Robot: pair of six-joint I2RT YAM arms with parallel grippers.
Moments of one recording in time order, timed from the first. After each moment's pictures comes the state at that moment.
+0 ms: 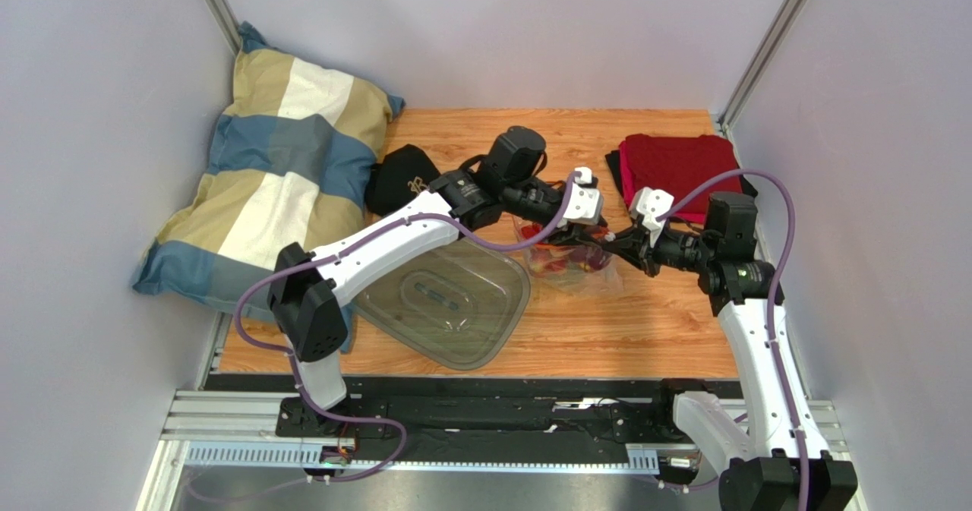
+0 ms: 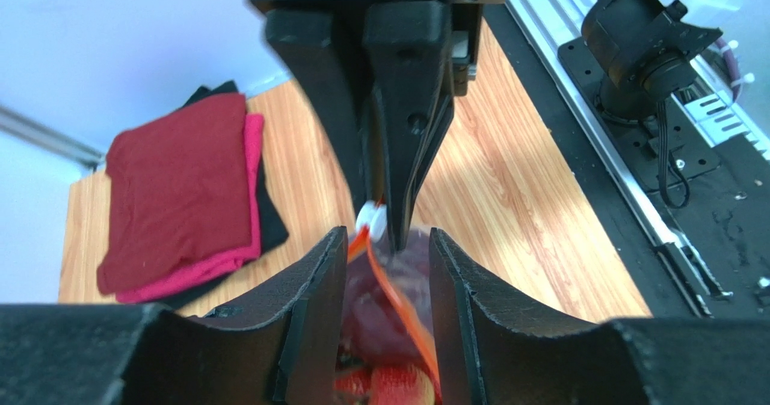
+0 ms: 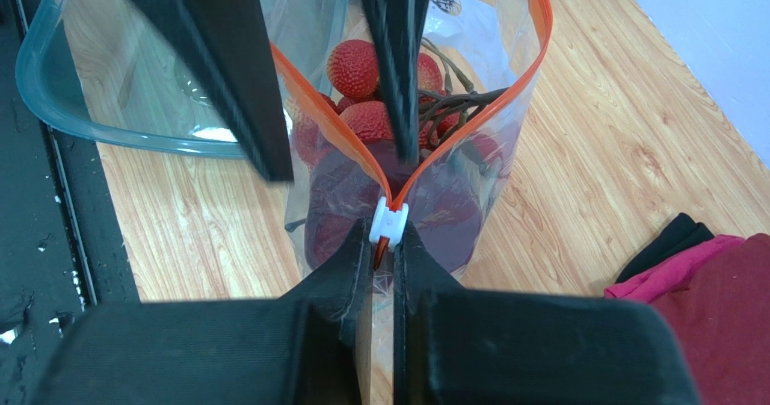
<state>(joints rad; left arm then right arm) -0.89 1.78 1.69 -0.33 0.85 0.65 -0.02 0.90 0.88 -0.59 -0.99 -0.73</state>
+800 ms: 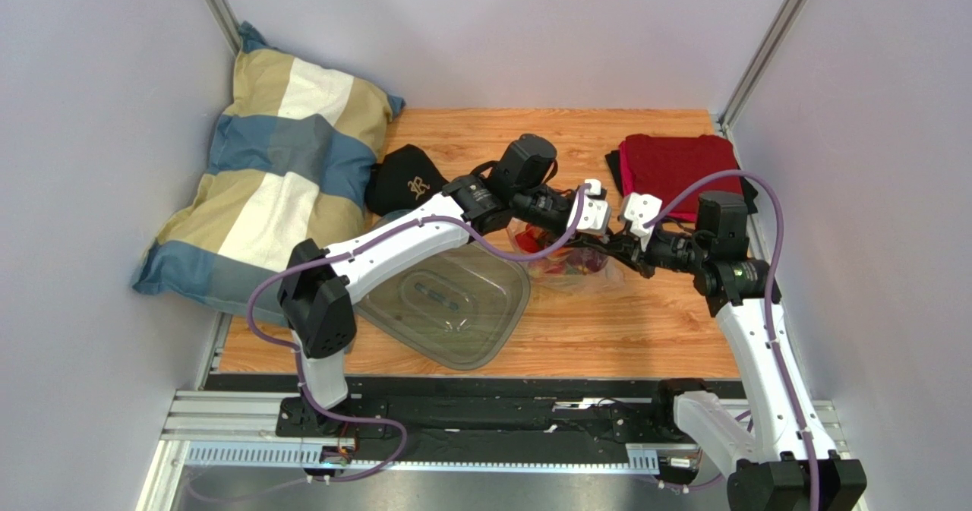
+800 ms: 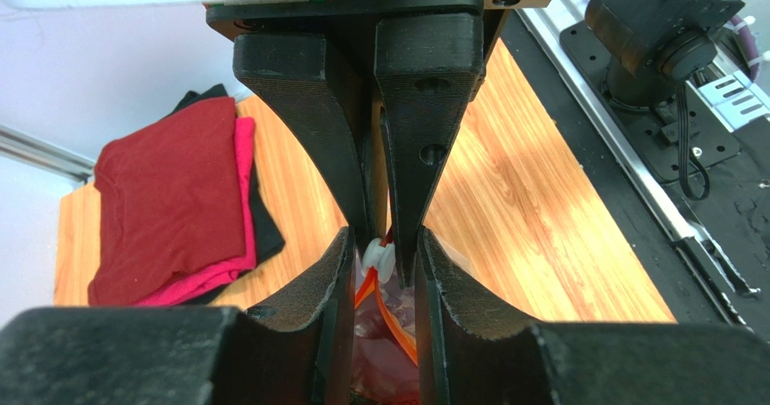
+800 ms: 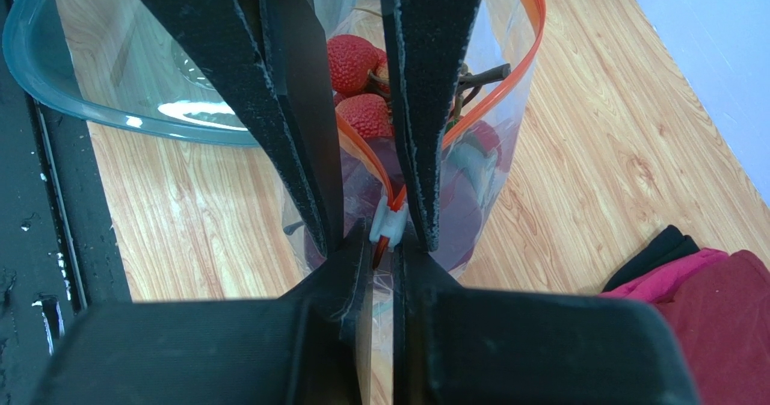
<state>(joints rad) -0.92 1.83 1.70 -0.31 0.84 0.71 0.05 0.90 0.90 -0.63 -0.93 -0.79</state>
